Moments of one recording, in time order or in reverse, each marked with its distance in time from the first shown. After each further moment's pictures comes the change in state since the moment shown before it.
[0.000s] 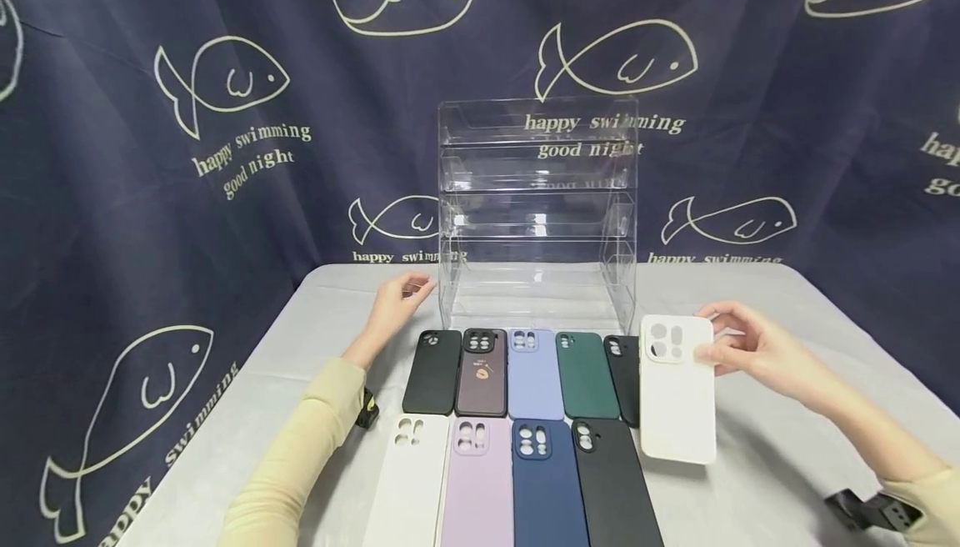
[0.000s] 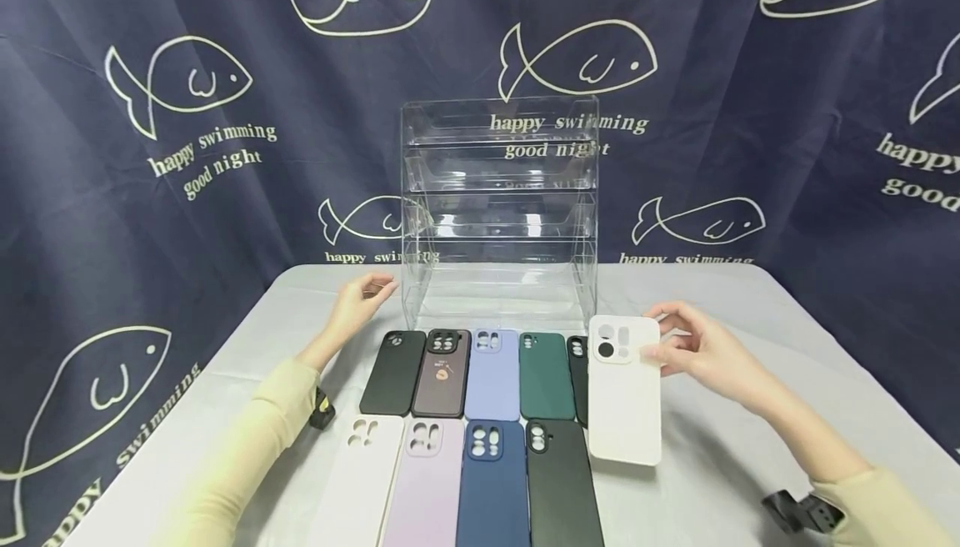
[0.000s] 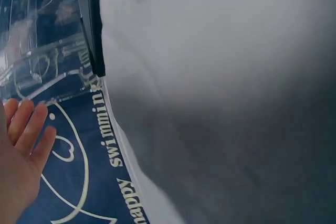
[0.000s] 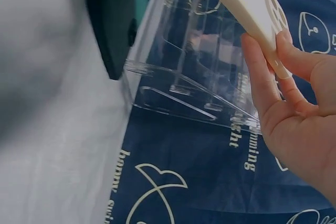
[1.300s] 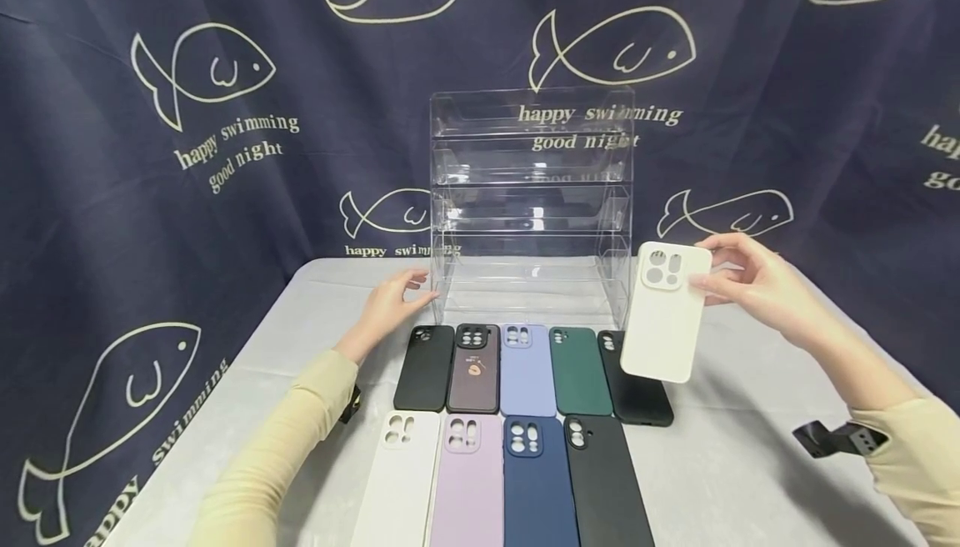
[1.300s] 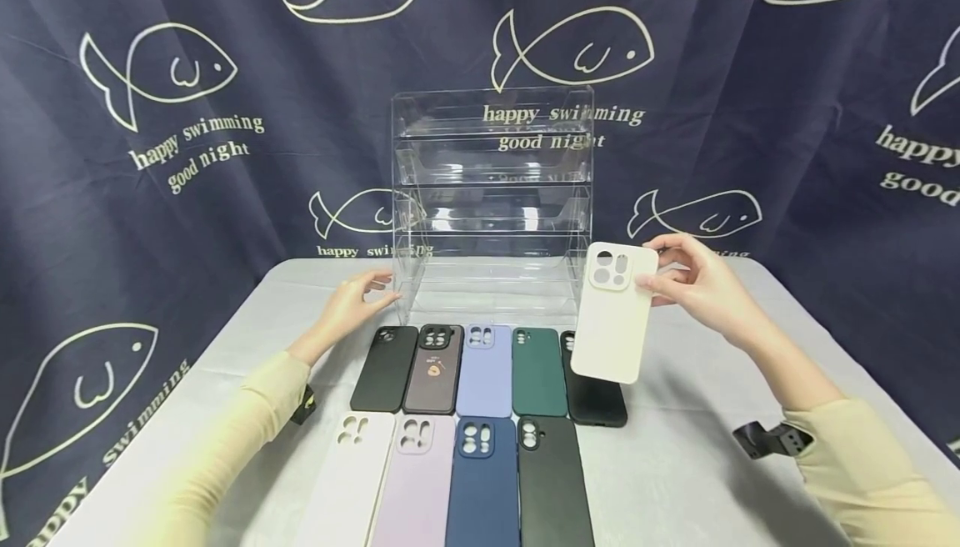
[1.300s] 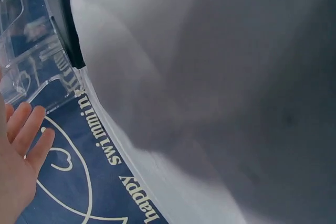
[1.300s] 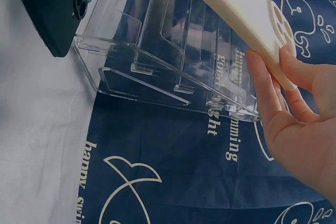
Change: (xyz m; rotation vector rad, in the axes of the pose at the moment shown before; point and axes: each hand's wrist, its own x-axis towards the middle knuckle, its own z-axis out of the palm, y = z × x) left_hand -0.001 0.008 0.000 0.291 -0.127 0.097; right_hand 0.051 -0.016 -0.032 -0.073 0.188 0.068
